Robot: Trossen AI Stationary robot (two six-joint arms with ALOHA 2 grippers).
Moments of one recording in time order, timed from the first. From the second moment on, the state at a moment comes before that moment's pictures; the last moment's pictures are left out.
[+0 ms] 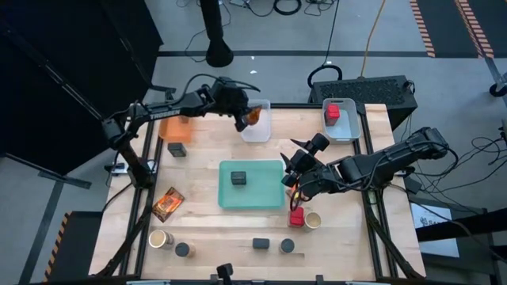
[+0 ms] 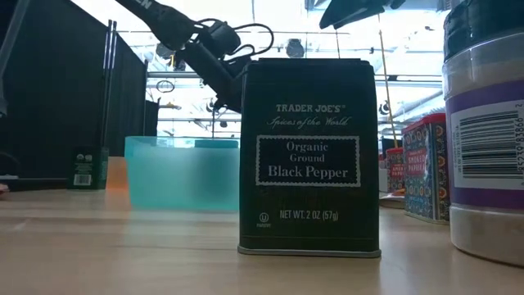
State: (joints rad) left arm 0.57 1.70 1.28 -0.25 0.16 0.17; right arm 0.34 1.38 1.16 -0.52 1.07 0.29
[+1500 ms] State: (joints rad) left arm 0.55 1.70 1.28 -0.31 0.17 0.19; right arm 0.34 1.38 1.16 -0.53 1.07 0.30
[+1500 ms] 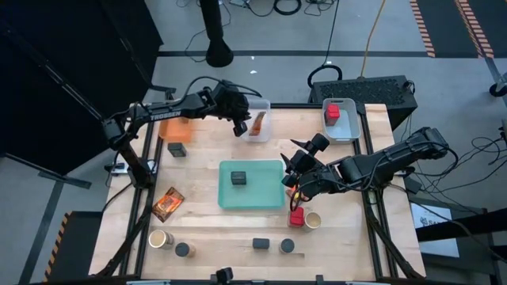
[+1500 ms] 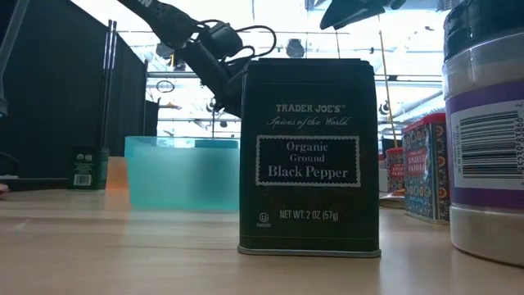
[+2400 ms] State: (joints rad) left arm 0.10 1.35 1.28 -0.45 0.07 0.00; right arm 0.35 1.38 1.16 -0.55 1.07 0.27
